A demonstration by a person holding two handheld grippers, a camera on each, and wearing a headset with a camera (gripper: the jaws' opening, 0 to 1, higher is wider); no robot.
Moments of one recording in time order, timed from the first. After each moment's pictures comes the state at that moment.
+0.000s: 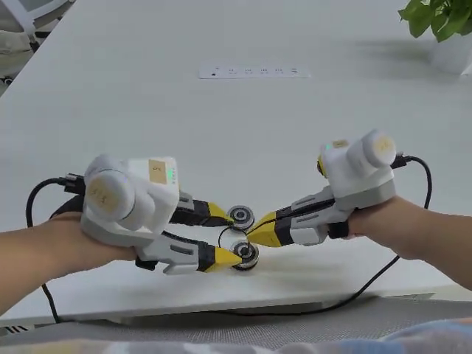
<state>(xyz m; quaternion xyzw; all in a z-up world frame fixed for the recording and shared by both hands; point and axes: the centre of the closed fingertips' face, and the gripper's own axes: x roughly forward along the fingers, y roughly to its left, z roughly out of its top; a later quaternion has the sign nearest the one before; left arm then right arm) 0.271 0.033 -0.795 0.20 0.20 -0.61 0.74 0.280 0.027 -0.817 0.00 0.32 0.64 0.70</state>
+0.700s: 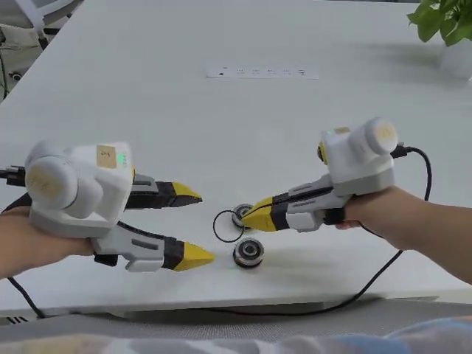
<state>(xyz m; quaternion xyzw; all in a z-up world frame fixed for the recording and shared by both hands) 0.271 0.075 -0.784 0.18 0.20 -0.57 0.77 0.288 0.047 -0.799 0.01 0.30 0.65 0.70</state>
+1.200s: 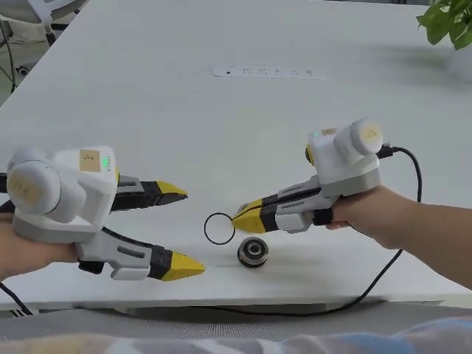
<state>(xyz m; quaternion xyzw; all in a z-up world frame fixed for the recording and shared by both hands) 0.268 0.095 -0.788 0.16 0.21 -0.55 0.79 0.285 0.066 -0.807 0.00 0.31 0.66 0.69</state>
